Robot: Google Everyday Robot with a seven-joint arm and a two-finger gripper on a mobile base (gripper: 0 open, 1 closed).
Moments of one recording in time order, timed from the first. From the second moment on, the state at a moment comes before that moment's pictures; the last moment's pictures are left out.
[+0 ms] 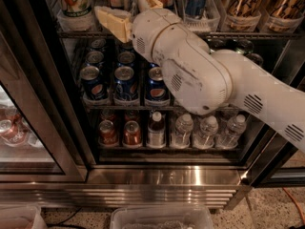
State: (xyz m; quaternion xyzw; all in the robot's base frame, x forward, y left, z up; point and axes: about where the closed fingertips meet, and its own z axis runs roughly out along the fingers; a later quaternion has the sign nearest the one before) arm 0.595 0.057 1.061 -0.25 0.59 0.21 0.74
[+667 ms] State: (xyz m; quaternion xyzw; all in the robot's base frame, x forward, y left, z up) arm 0.603 0.061 1.061 -0.26 0.59 0.21 0.73
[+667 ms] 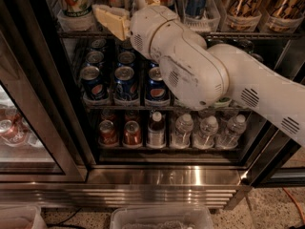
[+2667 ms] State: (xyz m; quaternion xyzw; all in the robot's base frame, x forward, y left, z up) arm 0.613 0.061 1.065 -0.25 0.61 0.22 0.72
